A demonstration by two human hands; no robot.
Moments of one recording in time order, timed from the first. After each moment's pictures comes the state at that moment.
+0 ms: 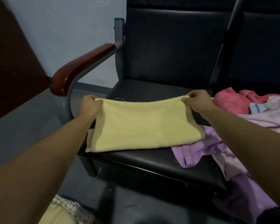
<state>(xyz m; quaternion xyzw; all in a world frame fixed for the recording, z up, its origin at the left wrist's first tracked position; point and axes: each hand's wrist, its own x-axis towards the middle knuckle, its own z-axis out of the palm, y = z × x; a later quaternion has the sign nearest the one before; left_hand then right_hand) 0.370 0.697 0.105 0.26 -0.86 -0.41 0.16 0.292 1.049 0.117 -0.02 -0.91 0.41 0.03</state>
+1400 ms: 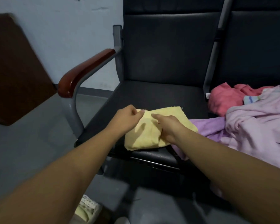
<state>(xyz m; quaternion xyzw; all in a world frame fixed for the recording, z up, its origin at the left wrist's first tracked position) 0.439 0.810 0.129 0.08 -0.93 -0.36 0.00 0.404 0.968 0.093 -0.14 -0.64 0.73 -0.21</state>
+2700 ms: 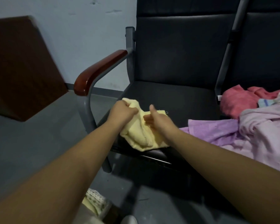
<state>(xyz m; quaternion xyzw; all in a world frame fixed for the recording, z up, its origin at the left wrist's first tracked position) 0.443 0.771 0.140 0.18 -0.87 -0.45 0.07 0.421 0.915 0.101 0.00 -0.77 0.61 -0.20</state>
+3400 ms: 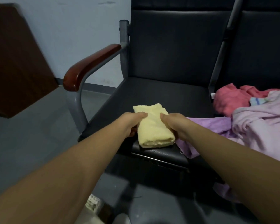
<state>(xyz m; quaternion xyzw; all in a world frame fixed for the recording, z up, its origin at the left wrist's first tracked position) 0.429 0.808 0.105 0.28 -0.71 -0.63 -0.13 0.390 0.977 0.085 -0.09 -0.81 0.55 -0.21</state>
